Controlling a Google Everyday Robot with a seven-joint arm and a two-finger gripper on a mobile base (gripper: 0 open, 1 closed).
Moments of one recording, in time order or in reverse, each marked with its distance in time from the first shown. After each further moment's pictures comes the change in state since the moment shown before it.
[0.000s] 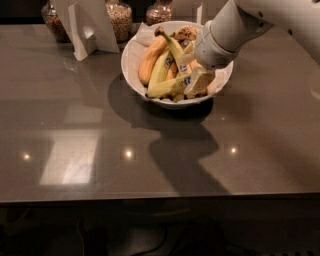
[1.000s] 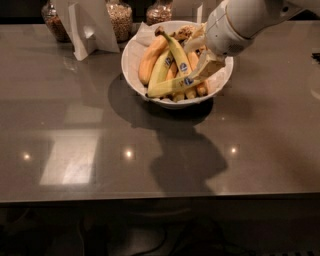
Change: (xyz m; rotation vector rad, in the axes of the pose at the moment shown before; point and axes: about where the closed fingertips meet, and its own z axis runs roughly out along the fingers) arm -0.009 -0.009 -0.049 0.104 -0.022 -0.008
